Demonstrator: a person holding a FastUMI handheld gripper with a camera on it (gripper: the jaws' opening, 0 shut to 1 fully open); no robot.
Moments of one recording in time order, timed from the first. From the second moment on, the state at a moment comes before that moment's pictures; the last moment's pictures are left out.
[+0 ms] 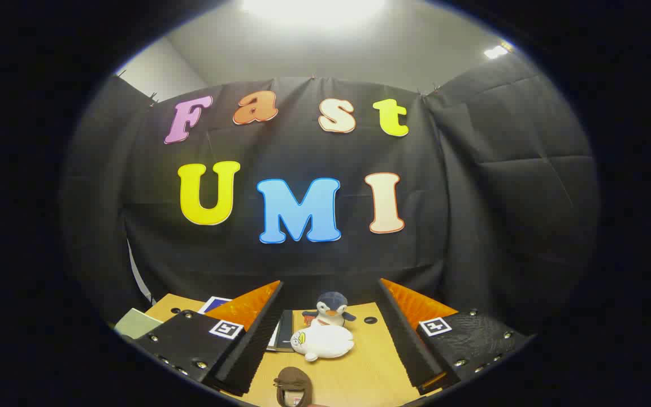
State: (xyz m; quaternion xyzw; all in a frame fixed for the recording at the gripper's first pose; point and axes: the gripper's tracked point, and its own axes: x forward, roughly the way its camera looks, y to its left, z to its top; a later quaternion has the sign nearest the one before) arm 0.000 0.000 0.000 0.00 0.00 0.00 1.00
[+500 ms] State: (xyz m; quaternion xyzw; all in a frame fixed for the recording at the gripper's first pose) arm 0.009 0.021 -0.010 0.00 0.00 0.05 1.00
